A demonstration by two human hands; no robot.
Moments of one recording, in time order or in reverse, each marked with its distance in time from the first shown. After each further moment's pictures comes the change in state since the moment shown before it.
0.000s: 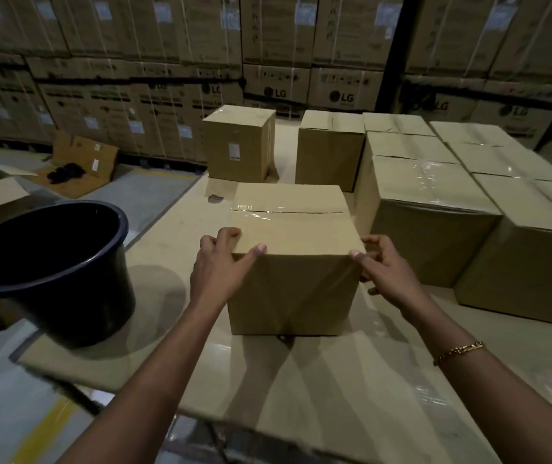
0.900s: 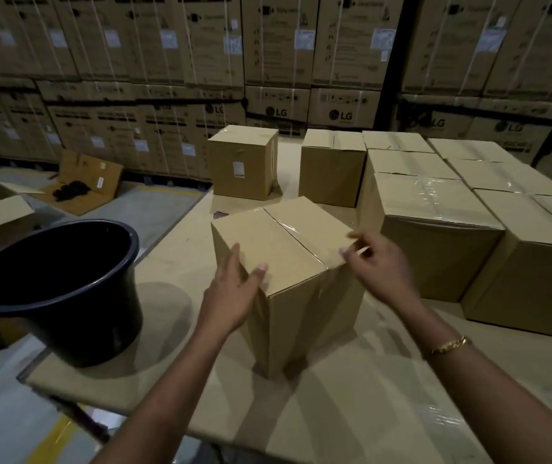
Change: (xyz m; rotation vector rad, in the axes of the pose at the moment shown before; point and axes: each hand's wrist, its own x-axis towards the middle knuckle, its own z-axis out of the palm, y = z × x) left_hand -0.015 -0.007 -0.008 -0.165 -0.110 -0.043; right_hand 0.014 -0.036 0.018 -0.266 0.214 -0.266
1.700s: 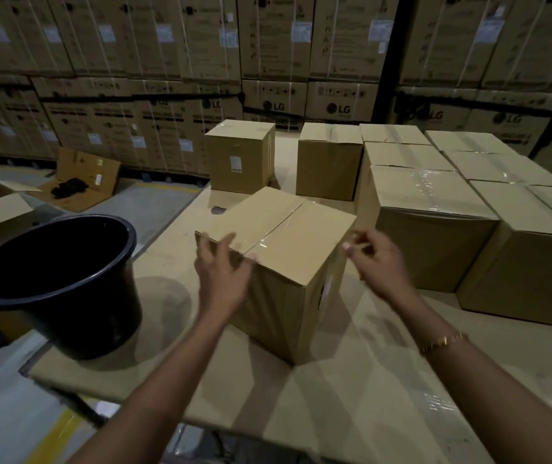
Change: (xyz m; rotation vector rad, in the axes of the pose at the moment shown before) left_hand 0.010 0.000 0.008 -0.068 0.213 0.068; right_hand -0.011 0.011 -0.002 0.190 -0.026 0.068
